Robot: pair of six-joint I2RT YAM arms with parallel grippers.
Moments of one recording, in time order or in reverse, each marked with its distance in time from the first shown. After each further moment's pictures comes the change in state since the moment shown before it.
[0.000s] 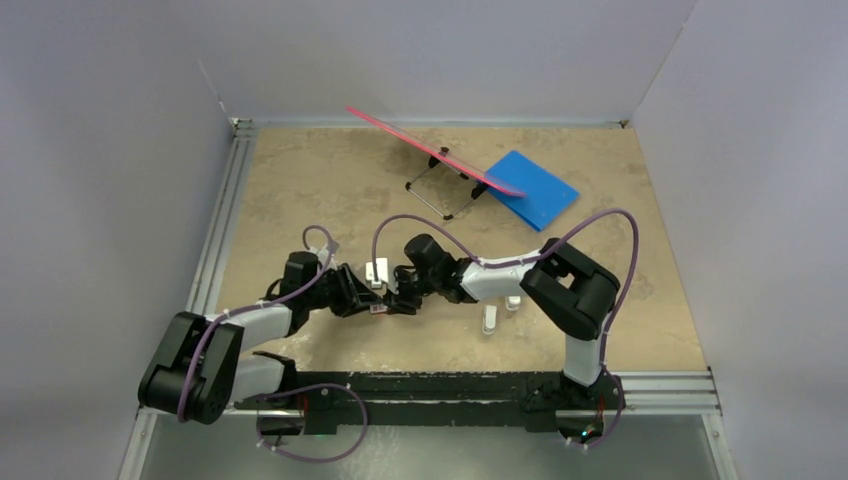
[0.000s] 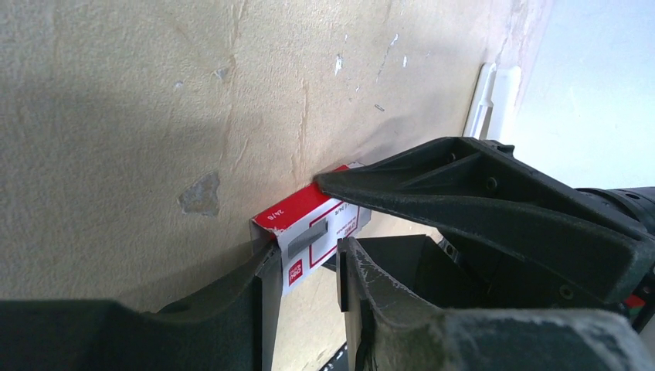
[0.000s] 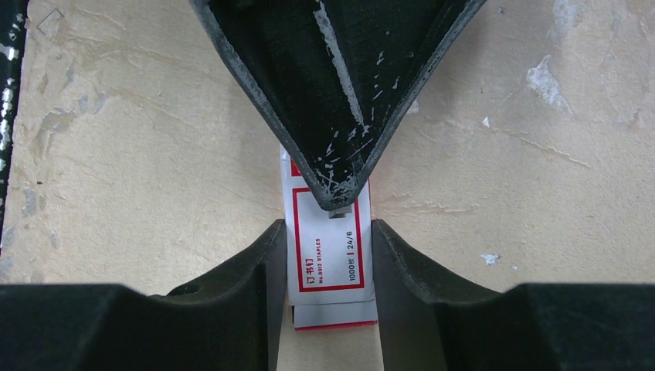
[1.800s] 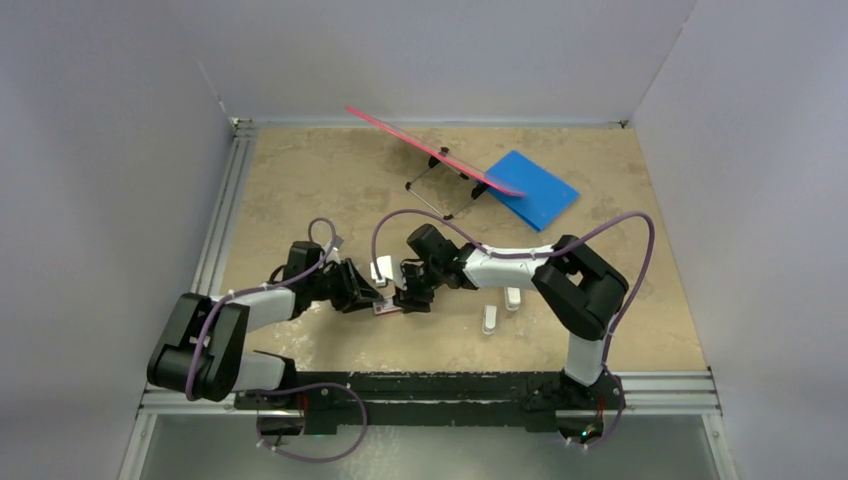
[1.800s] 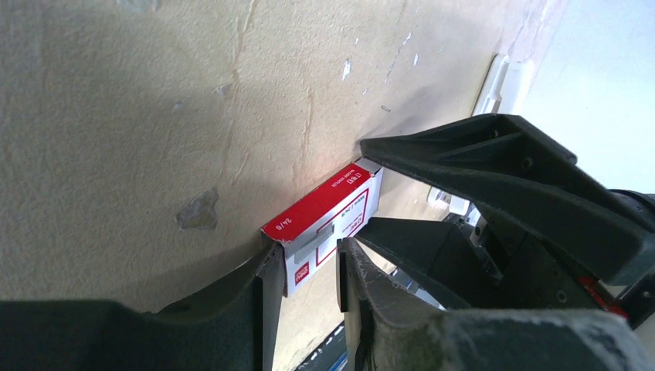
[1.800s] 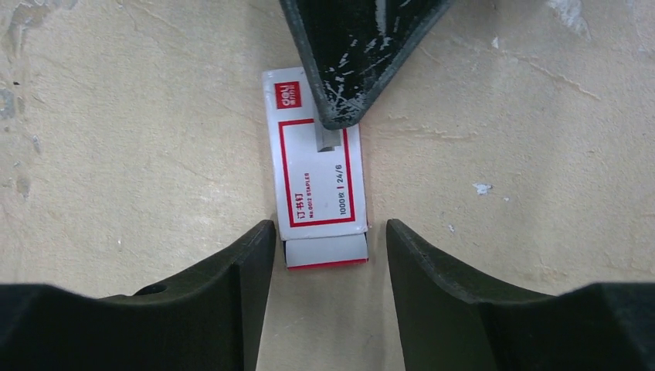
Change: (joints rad) left arm 0.030 0.103 0.110 -0.137 0.056 0.051; right arm -0.051 -0.039 0.076 -0.320 0.029 -0.163
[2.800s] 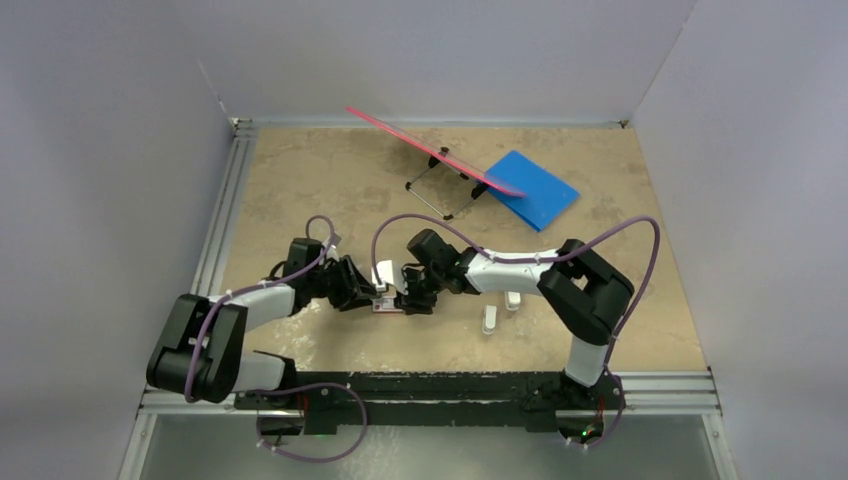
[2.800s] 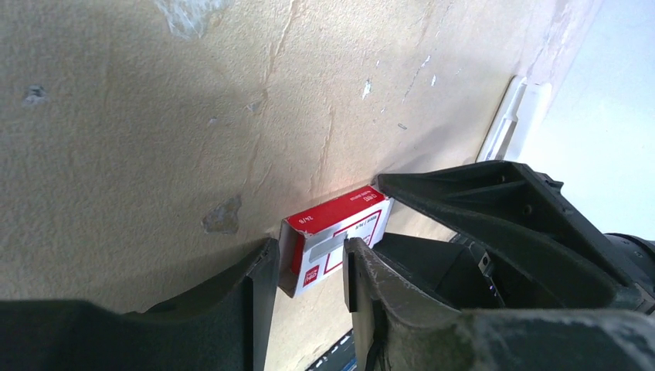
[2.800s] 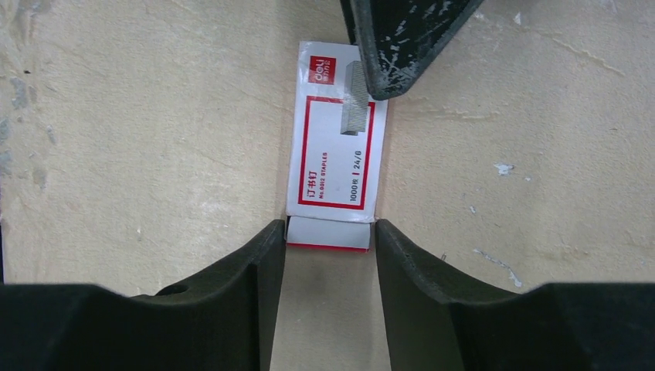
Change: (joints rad) left arm 0.002 -0.006 0.042 -0.081 -0.063 0.014; right arm 0.020 -0.031 -0.023 -0.028 0.043 0.023
